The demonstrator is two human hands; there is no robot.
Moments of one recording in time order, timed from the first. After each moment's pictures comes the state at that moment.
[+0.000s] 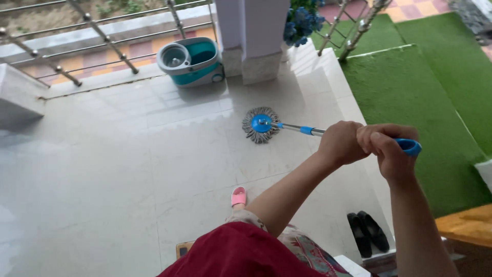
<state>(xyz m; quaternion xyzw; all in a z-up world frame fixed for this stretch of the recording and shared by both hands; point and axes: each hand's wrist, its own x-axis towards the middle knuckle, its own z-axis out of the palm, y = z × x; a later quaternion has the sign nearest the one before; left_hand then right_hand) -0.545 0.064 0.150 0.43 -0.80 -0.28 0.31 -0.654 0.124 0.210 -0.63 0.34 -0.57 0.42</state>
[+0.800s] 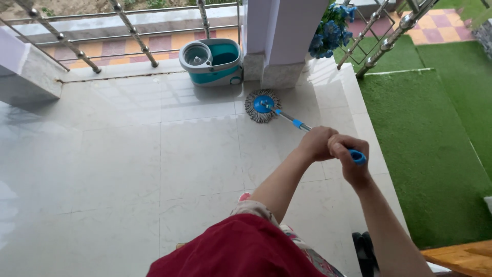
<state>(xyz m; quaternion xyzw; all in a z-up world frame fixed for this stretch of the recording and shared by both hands) -0.432 -0.016 0.060 0.41 -0.80 -0.28 0.34 -0.547 0.060 0.136 -0.69 0.35 -0.49 0.40</state>
